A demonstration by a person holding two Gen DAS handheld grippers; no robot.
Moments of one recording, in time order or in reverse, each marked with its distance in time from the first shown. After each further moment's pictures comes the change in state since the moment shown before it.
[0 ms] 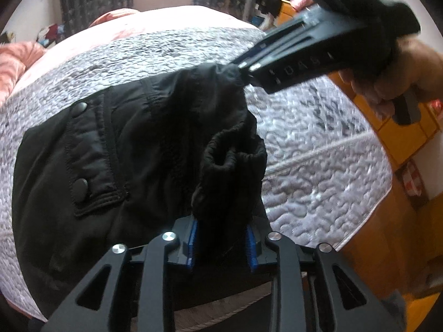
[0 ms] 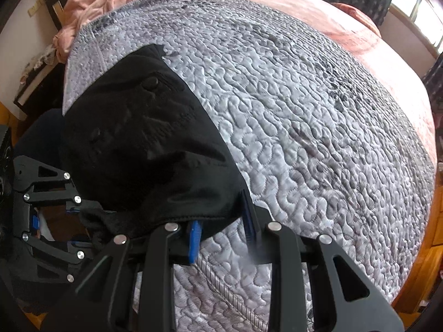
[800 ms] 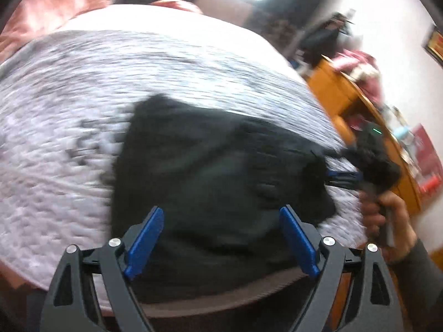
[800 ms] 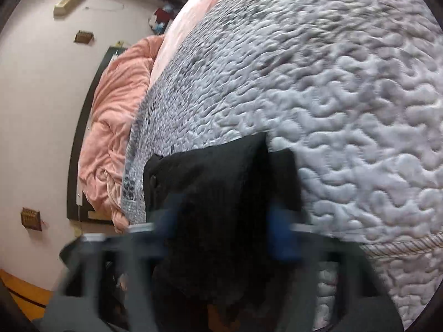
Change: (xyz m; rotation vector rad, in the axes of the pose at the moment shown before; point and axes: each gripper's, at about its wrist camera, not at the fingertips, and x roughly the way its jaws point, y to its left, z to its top) left arm -0.099 0.200 -0.046 -0.423 -0.119 -0.072; right arm 0.042 -0.047 -0.068 1.052 -0.268 0.545
